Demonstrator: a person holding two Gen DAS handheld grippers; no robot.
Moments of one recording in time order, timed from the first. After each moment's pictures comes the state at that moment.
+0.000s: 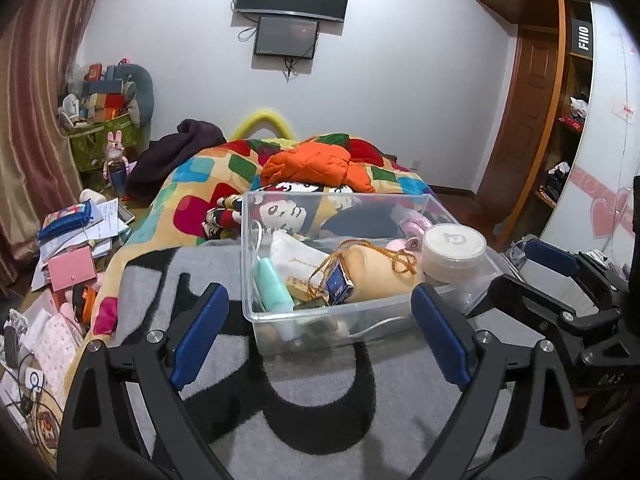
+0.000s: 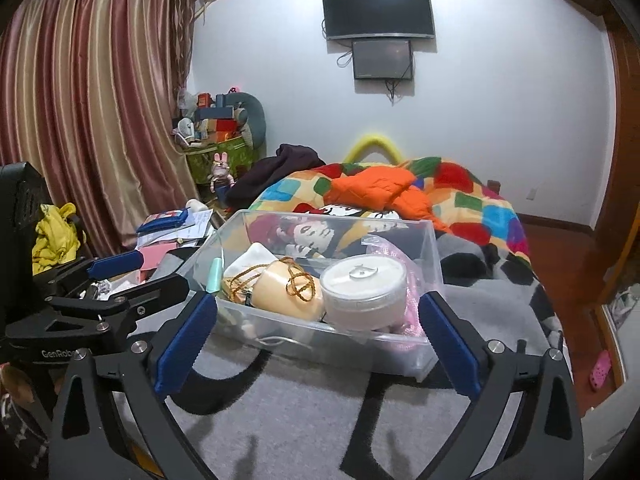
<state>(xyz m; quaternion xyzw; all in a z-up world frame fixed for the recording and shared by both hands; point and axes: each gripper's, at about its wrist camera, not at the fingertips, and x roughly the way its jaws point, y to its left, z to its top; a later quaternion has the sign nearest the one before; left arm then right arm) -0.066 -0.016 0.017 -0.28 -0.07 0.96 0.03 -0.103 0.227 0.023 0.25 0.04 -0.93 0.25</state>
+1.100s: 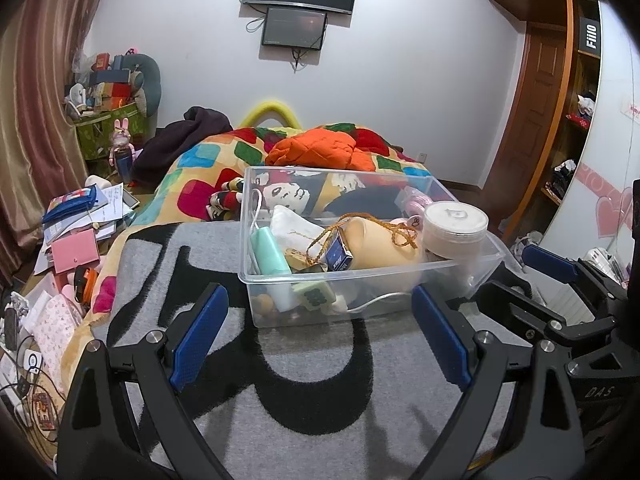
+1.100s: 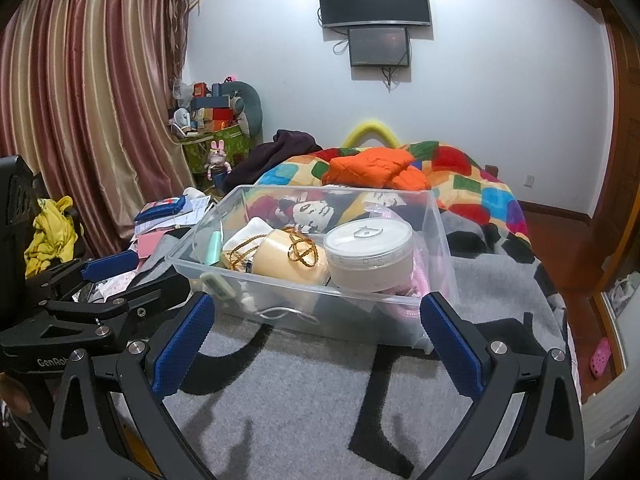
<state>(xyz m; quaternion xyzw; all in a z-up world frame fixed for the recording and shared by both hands) -0.055 -0.011 0.004 -0.30 -0.07 0.95 0.02 -0.096 0.225 0.004 0.28 0.04 -0.93 0.24</state>
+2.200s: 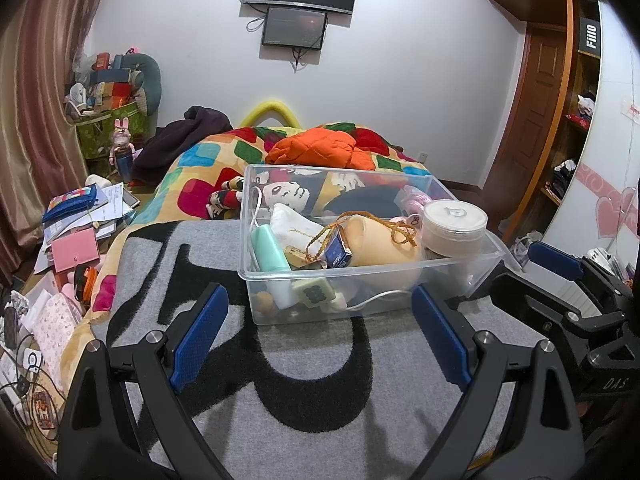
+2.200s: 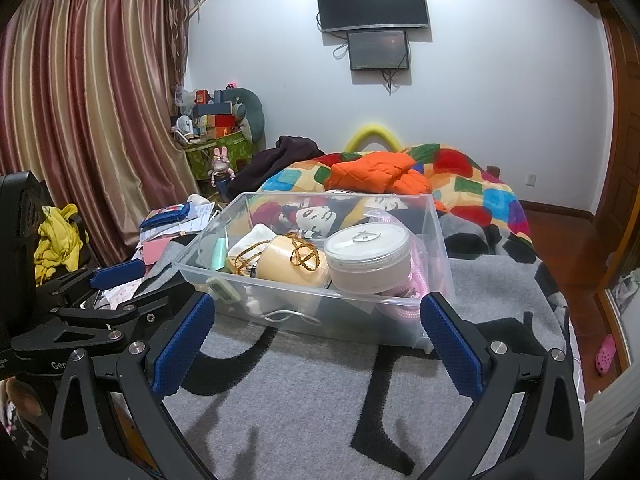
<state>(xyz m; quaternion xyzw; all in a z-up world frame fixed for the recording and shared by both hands) -0.053 -0.009 0.001 -0.30 -0.07 0.95 0.02 -0.093 0.228 0.009 0.27 0.02 -0.93 0.25</state>
